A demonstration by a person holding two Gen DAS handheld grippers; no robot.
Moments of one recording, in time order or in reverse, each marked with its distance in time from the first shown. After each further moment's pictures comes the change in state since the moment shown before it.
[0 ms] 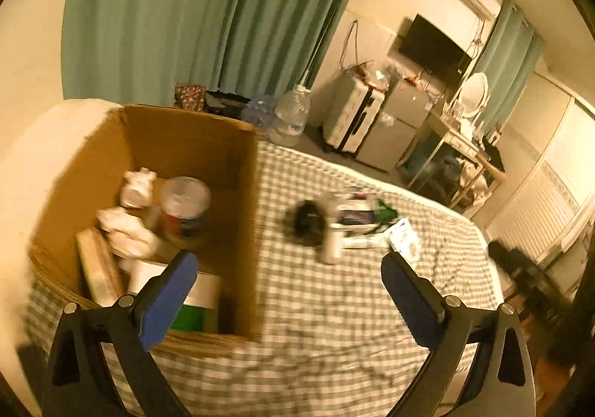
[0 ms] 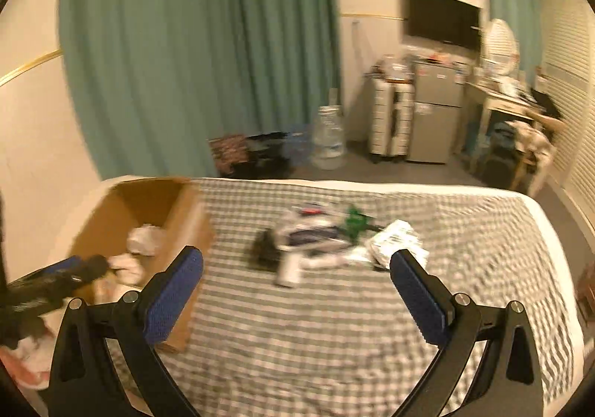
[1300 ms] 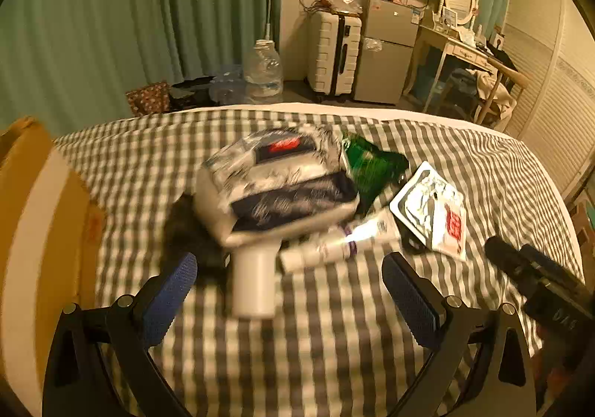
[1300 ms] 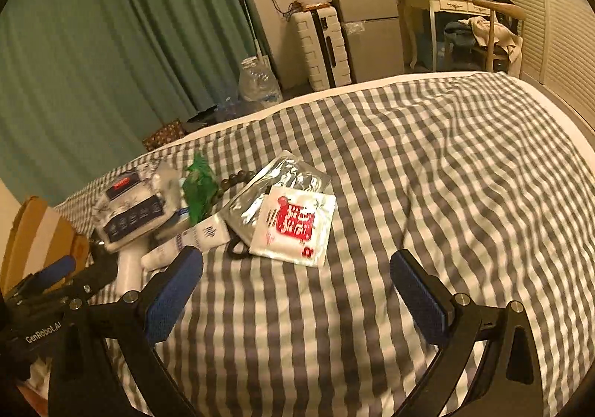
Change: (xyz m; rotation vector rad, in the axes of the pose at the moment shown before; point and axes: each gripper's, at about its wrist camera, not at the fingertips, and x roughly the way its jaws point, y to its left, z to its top) left arm 0.246 -0.120 -0.011 0.303 0.163 0.109; right arm 0.190 -0.170 -0.053 0.301 0.175 -0.051
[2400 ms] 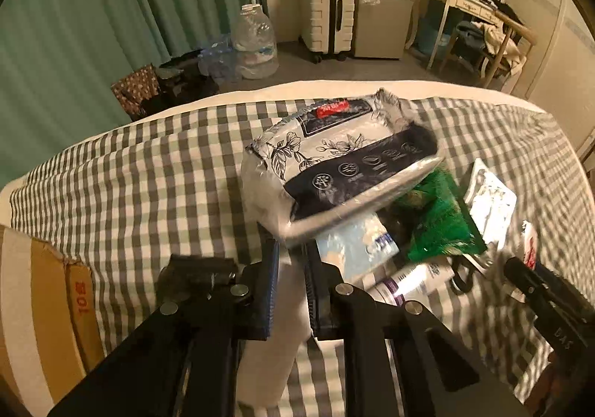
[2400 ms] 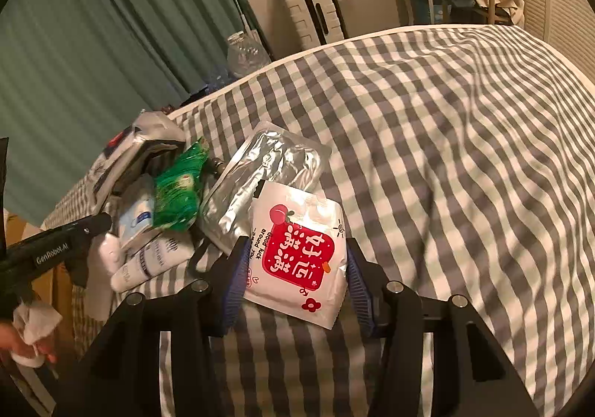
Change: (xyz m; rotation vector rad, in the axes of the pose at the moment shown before) left arm 0.063 -0.003 0.059 0.098 0.168 0.039; right arm 0.033 -0.029 0.005 0.083 0.096 0.037
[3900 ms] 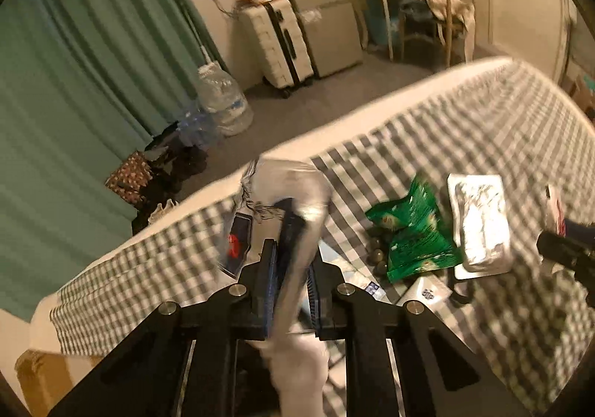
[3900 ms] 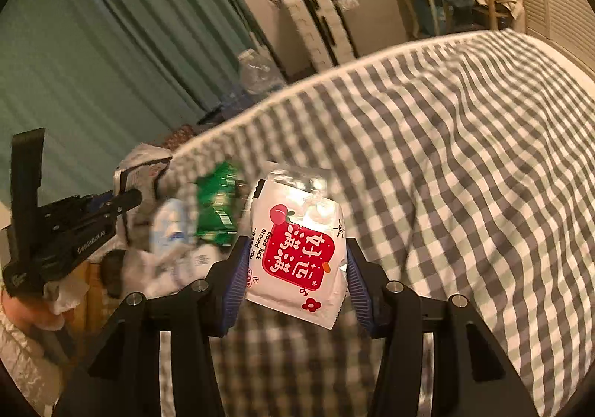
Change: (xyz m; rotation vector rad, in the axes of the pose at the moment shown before) left arm -0.024 -0.036 0.042 0.329 -0.143 0.055; right arm -0.042 -0.001 0.014 0.024 -0.076 0.103
